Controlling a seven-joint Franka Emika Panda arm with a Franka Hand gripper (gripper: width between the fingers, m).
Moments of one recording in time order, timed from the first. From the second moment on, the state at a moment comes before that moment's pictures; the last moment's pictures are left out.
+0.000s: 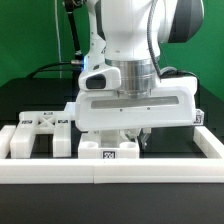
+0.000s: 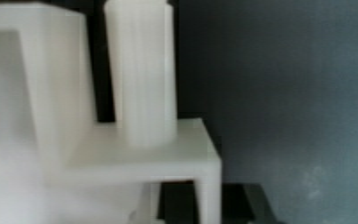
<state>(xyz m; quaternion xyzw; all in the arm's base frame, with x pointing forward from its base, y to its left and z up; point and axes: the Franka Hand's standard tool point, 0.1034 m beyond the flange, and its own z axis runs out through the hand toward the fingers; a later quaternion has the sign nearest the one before) 0.571 0.019 0.007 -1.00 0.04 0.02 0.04</state>
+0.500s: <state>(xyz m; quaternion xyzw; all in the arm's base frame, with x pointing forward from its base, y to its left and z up) 0.571 0.019 0.008 -1.00 0.04 0.02 0.04</state>
